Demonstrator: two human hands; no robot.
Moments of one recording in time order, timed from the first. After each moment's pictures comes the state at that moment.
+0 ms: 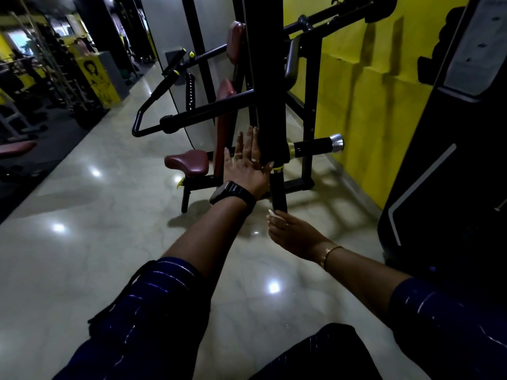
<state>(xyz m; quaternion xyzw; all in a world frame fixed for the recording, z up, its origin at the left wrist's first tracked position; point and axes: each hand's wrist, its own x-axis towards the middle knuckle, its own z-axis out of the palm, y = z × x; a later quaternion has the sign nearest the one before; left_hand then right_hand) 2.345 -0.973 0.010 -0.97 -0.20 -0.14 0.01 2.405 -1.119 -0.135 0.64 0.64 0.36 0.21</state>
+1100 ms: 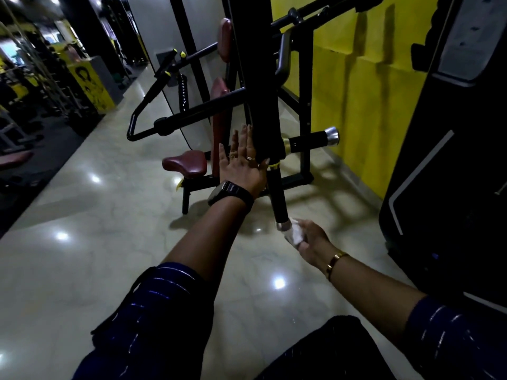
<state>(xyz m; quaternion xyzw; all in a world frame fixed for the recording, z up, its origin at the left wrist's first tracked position) 2.349 -0.970 0.005 -0.96 -0.21 -0.15 0.05 2.380 -1.125 -0.132 -0.47 0.13 0.37 0.79</state>
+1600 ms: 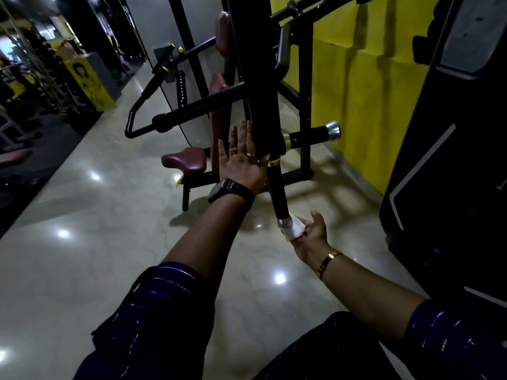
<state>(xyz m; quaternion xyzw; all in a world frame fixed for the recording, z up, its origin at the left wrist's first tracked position) 2.351 -0.971 0.003 -0.96 -0.22 -0.16 0.05 2.368 -1.114 -0.123 -0.28 0.23 0.35 0.86</state>
